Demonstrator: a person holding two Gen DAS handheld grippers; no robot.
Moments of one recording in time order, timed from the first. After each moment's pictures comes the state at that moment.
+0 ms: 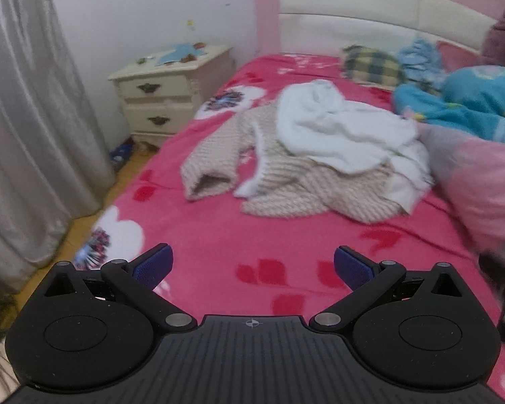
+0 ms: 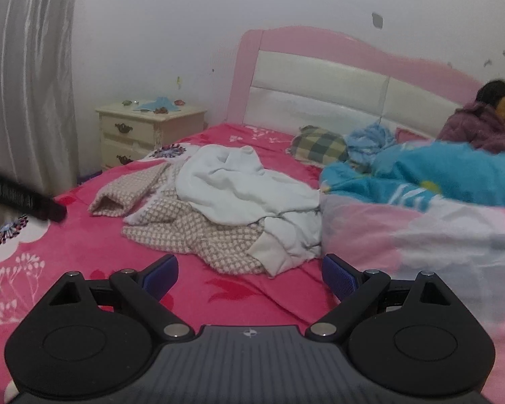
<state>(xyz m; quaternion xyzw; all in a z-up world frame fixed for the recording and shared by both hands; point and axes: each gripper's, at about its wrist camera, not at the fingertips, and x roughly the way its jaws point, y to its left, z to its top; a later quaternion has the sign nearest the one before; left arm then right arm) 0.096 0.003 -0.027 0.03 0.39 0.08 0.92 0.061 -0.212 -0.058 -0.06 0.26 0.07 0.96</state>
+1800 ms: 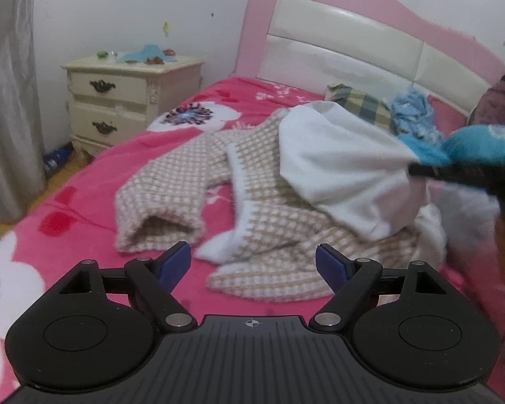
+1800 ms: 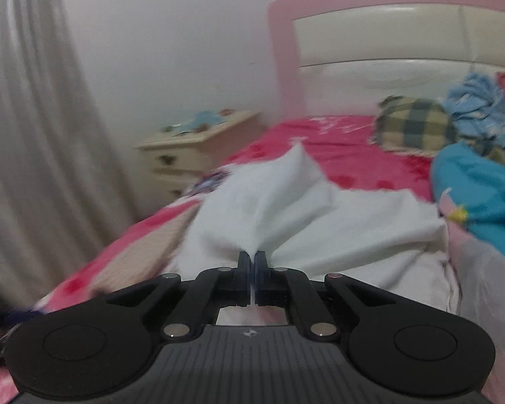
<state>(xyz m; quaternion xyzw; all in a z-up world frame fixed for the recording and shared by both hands) 0.217 0.081 -0.121 -0.10 0.32 -0.03 0.94 0.316 -0.229 -0.125 0.06 0.29 0.24 0.92</state>
